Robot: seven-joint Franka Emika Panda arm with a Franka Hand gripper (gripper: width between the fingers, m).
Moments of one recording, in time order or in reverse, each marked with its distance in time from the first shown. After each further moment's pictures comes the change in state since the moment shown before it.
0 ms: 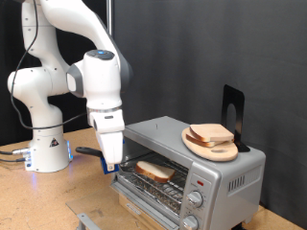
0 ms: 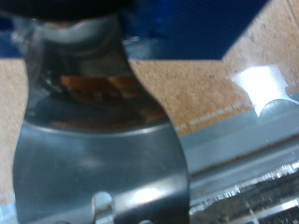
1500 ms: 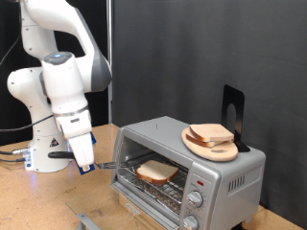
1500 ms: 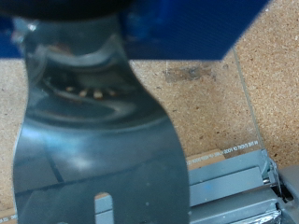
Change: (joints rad) arm -0.042 -0.106 -0.145 -0.110 0.240 -0.020 -0.426
